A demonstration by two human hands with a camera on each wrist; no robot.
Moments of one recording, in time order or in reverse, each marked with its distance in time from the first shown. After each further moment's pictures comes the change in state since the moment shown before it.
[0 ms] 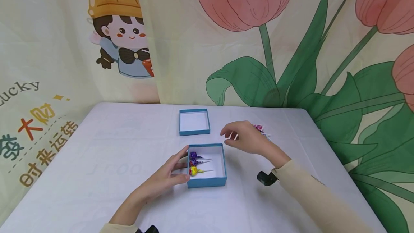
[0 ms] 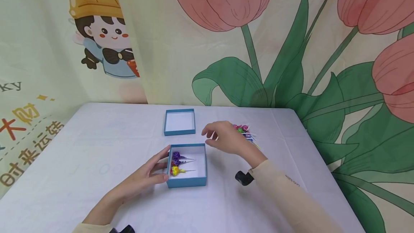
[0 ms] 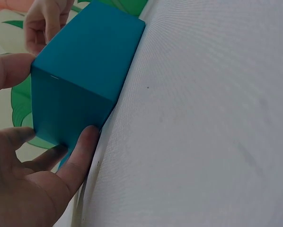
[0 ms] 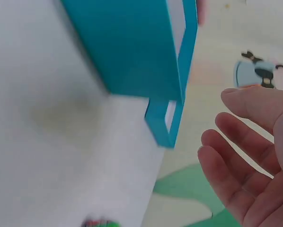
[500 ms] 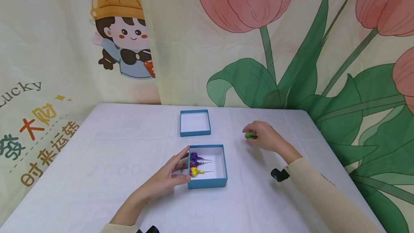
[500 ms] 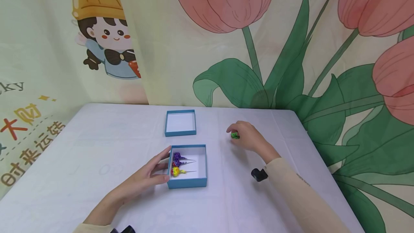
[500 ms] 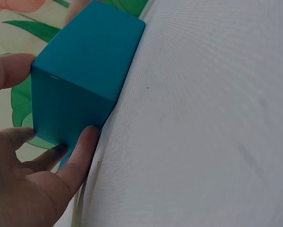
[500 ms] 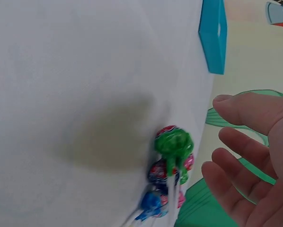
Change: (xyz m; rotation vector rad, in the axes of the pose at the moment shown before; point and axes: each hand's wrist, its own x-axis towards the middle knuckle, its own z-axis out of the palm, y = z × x) left_hand -0.001 0.000 -0.001 -0.002 -0.009 0.017; right_hand -0.021 0.075 -0.008 -0.115 0.043 0.145
